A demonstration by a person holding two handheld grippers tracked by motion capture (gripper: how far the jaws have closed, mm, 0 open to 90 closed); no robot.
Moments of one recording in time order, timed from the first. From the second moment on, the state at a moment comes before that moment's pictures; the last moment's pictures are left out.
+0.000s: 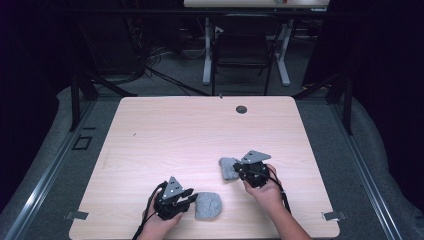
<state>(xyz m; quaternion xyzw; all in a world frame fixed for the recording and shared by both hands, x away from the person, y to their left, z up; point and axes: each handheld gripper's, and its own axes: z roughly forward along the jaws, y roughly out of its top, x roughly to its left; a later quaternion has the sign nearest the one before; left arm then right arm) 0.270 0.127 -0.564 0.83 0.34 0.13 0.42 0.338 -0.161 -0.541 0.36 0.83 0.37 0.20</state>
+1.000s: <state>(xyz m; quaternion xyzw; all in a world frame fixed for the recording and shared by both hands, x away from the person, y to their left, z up) 0.278 0.144 -0.559 0.81 0.36 0.15 0.43 0.343 -0.116 -0.574 0.37 0.85 0.34 0.16</state>
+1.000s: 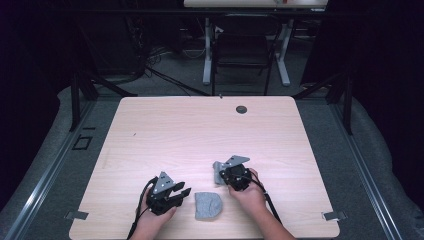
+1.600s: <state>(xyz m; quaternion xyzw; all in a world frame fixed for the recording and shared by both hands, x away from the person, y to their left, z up) 0.276 0.142 -0.559 0.81 0.36 0.15 0.43 0.335 -0.087 -0.575 0.37 0.85 0.35 0.15</state>
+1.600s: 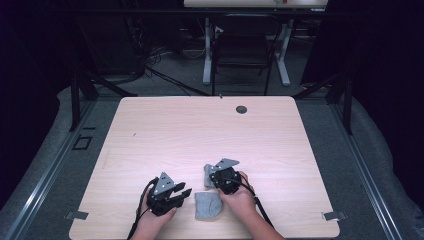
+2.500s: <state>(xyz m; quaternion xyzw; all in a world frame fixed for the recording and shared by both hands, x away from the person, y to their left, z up) 0.270 0.129 -0.558 0.82 0.35 0.14 0.43 0.265 -0.158 -0.534 0.37 0.82 0.40 0.15</state>
